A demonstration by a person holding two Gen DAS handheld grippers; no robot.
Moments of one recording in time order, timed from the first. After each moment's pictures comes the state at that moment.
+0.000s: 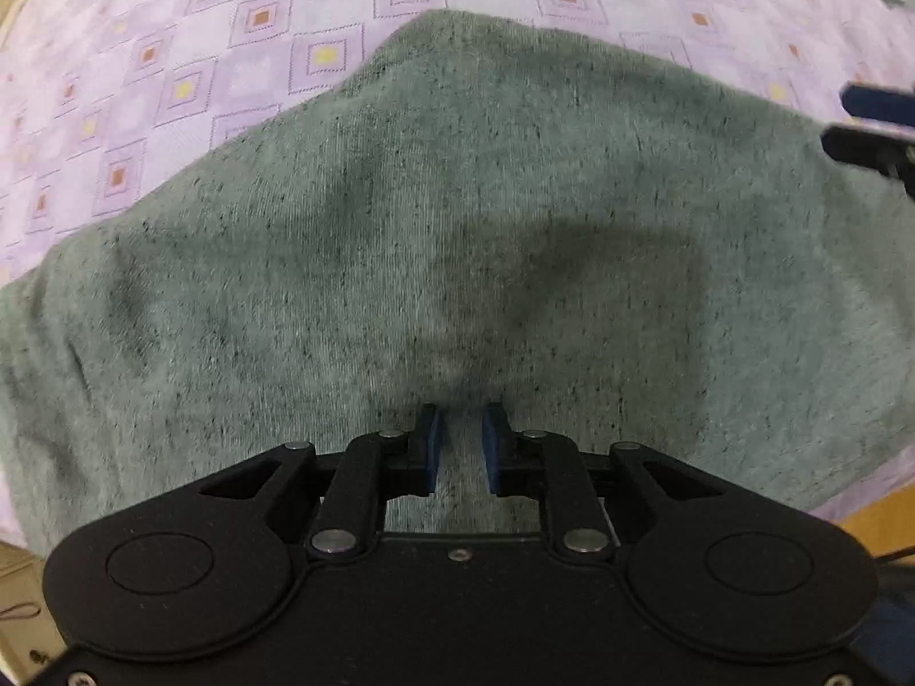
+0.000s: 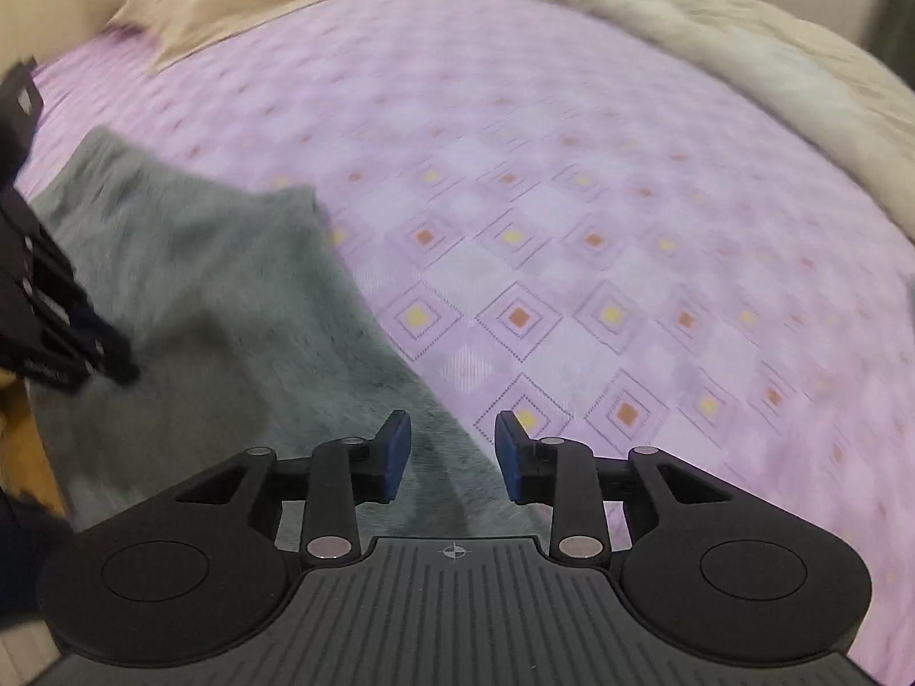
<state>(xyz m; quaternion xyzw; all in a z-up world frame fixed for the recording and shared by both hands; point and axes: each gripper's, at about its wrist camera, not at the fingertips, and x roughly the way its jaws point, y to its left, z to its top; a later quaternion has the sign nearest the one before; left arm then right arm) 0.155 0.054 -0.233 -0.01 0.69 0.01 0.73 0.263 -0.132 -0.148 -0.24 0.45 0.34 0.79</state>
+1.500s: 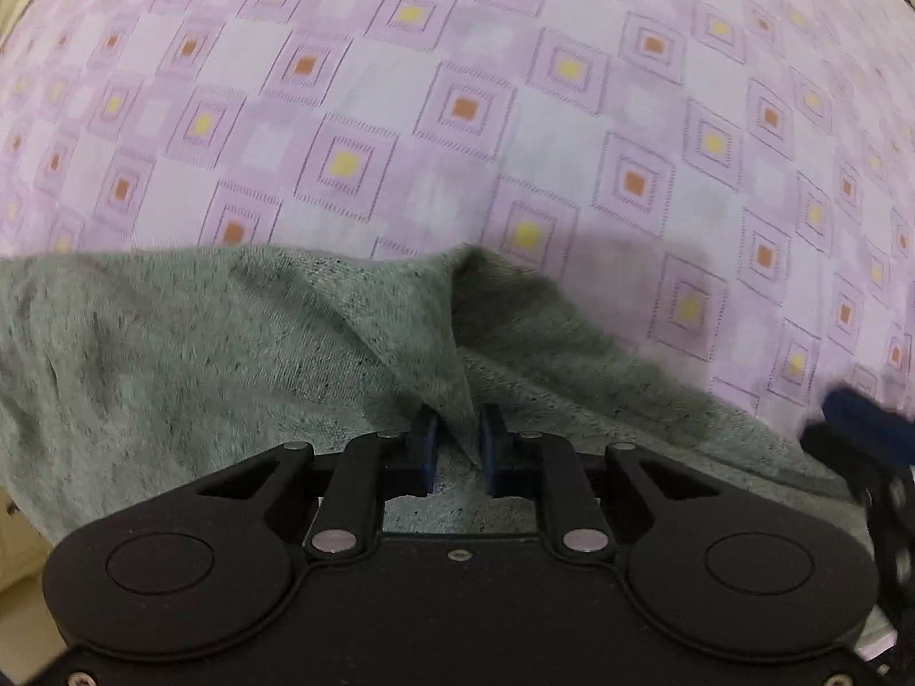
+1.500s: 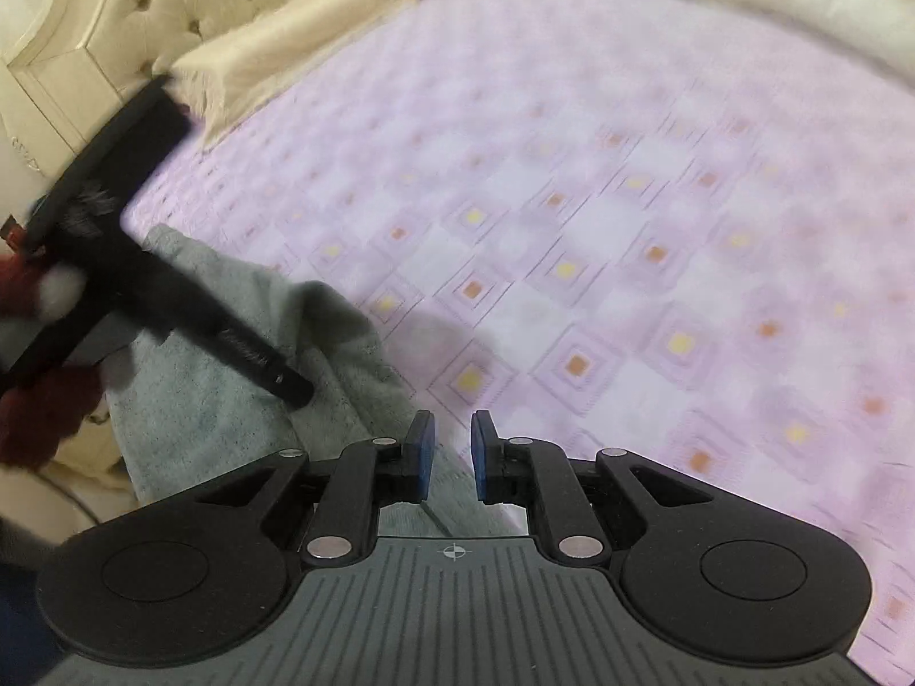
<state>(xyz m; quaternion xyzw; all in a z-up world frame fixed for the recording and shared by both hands) 0.250 0.068 -0.233 -0.18 0.69 0.13 0.69 0.312 -0.150 -0.134 -0.09 0.52 0.41 0.74</state>
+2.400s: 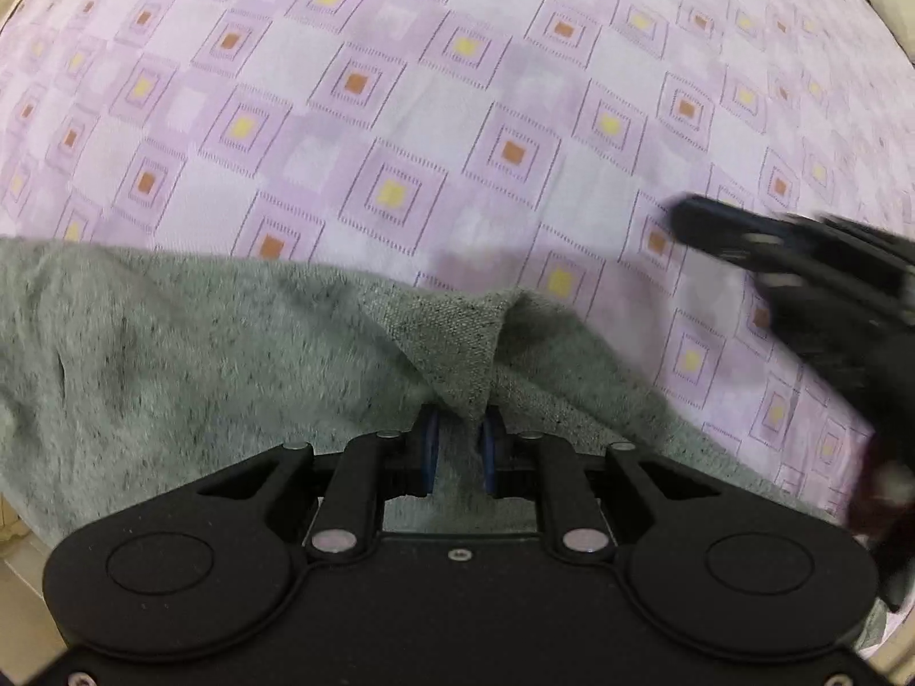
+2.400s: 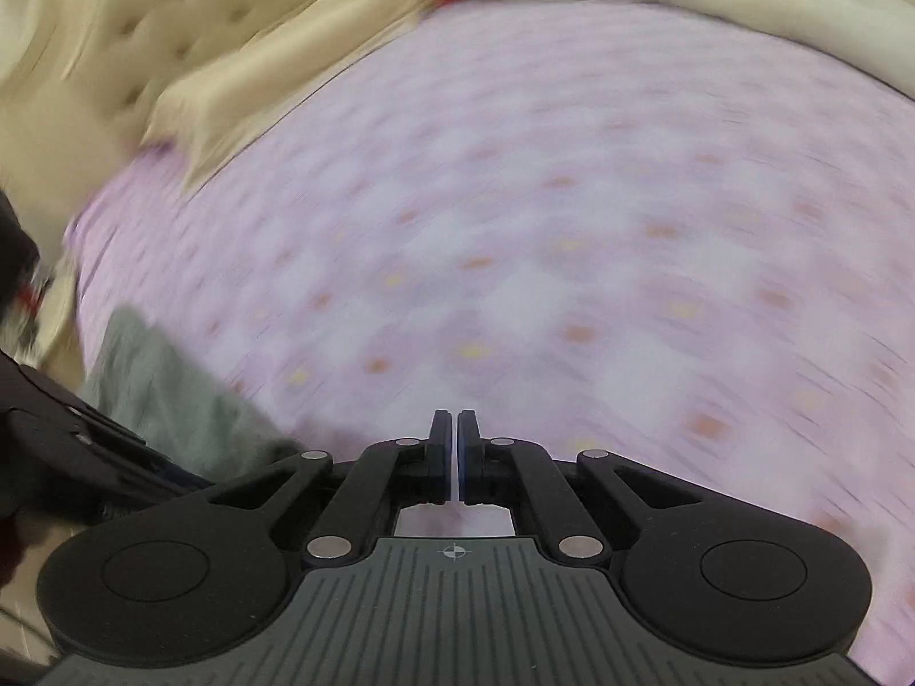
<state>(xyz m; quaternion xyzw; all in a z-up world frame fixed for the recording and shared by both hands) 0.220 0.154 -0.224 -0.22 0.67 0.13 0.69 0.368 -0.116 -0.129 -0.07 0.49 0.40 0.77</state>
